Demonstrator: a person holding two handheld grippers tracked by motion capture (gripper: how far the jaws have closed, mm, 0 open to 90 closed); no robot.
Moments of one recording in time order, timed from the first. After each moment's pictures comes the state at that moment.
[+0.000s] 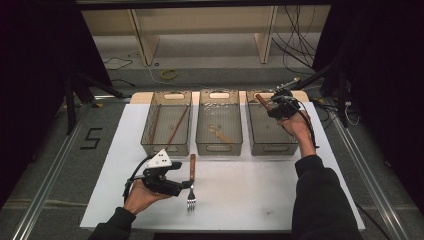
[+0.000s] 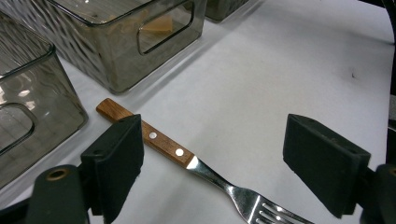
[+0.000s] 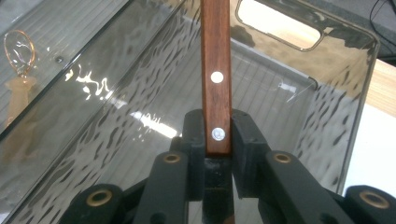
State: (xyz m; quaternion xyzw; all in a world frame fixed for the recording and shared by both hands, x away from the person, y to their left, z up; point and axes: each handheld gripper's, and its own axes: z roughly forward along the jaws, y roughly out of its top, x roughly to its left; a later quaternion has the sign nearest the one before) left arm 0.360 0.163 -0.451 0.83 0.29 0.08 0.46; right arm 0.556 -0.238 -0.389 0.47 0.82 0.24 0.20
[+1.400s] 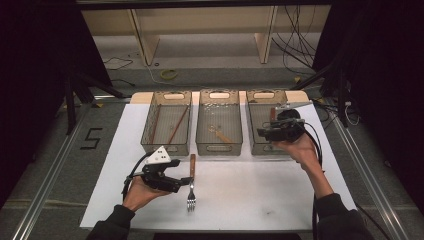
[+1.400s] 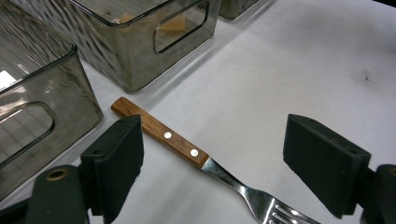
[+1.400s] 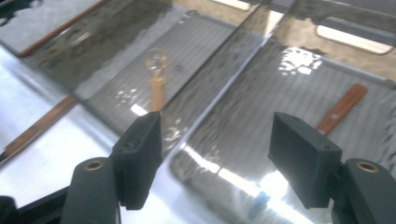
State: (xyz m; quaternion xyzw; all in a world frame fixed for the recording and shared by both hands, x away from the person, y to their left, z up) left arm 0.369 0.166 -0.449 0.83 0.30 0.09 0.46; right arm 0.455 -0.232 -0.378 0.43 0.80 0.38 0.16
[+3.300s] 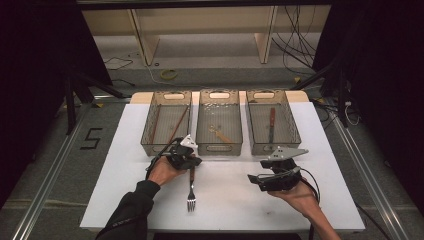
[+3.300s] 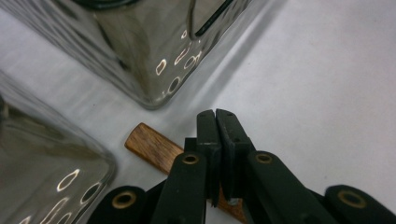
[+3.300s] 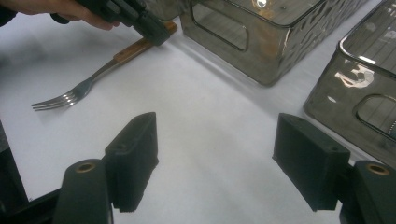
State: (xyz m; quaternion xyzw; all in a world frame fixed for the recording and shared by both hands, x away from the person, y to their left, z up) left arm 0.444 0.114 -0.481 0.89 0.29 0.08 0.34; right arm 0.353 -0.213 -0.424 0.35 0.84 0.40 0.11
